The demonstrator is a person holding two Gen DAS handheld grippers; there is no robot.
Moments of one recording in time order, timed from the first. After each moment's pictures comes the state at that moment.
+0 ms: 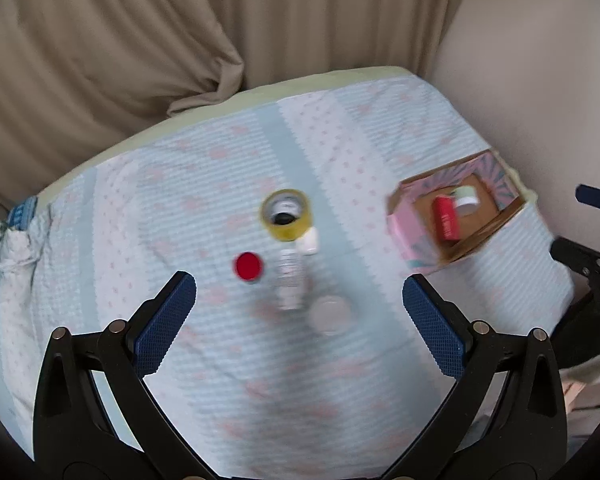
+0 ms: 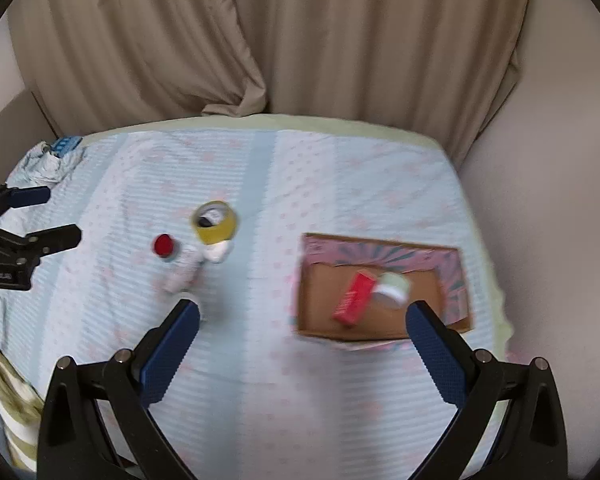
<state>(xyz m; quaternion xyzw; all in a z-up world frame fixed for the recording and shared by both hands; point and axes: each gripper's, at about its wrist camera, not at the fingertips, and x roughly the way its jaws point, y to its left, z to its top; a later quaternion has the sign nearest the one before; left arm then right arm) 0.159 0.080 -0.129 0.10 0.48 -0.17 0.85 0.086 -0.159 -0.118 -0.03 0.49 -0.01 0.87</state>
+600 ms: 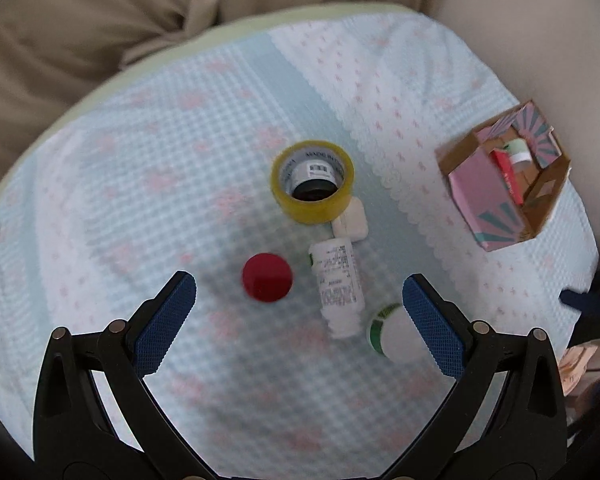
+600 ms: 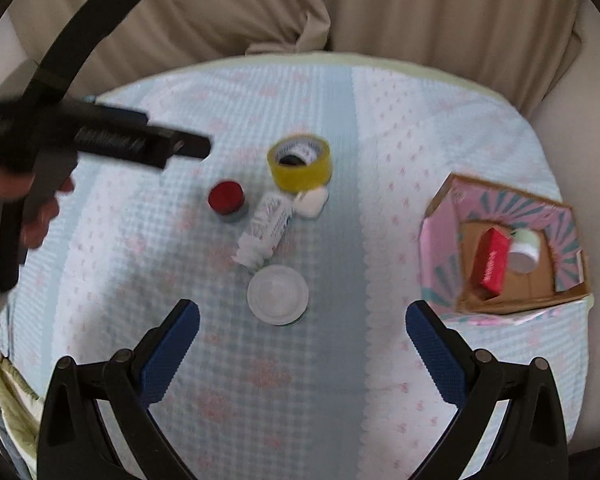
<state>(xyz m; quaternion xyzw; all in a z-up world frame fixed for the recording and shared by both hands) 0.296 0.101 -0.298 0.12 0.56 -0.24 0.79 0.126 -0.018 -0.273 -0.01 0.54 0.02 0.84</state>
